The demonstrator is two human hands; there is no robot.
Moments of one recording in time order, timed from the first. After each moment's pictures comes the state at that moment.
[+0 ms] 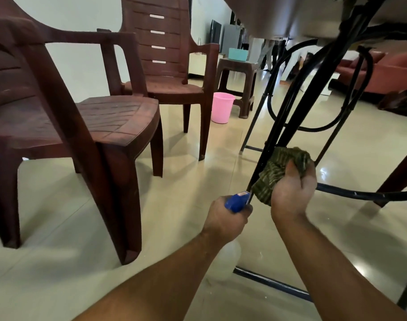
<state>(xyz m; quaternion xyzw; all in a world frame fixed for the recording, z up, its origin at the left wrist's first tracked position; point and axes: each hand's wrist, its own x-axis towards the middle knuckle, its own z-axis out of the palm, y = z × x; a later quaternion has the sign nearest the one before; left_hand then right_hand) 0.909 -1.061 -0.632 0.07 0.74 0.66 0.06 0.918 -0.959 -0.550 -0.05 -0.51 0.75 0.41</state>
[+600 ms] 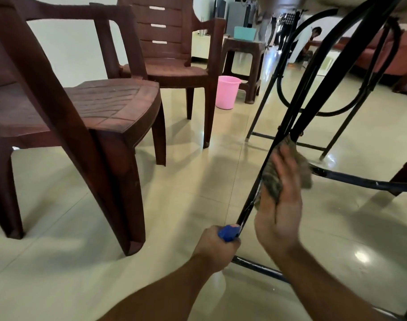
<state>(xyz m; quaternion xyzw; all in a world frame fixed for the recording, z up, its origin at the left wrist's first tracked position) 0.926 -1.090 -0.724 -0.01 0.80 0.58 0.18 0.942 -0.976 -0.609 0.09 -0.78 0.45 0.43</state>
